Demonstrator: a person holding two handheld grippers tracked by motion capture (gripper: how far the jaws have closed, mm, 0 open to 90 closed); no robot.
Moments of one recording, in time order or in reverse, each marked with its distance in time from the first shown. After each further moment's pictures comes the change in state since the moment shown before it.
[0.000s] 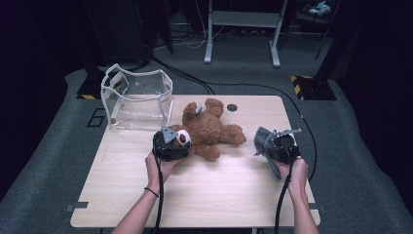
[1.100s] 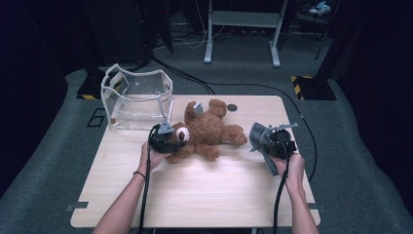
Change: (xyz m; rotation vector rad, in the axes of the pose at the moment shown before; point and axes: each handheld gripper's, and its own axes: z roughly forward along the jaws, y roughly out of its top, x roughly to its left) left arm 0.049 -0.009 0.045 0.067 -0.327 0.177; right arm 0.011 0.019 -0.006 -0.019 0.033 -0.036
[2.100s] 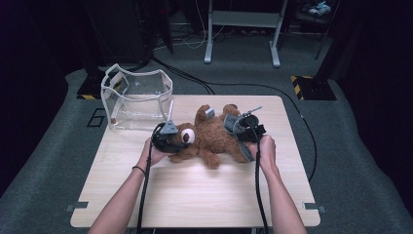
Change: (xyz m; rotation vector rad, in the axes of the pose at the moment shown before) left arm -0.001 0.008 0.006 -0.015 -0.106 0.118; right arm 0.060 0.063 0.057 0.105 0.090 -0.119
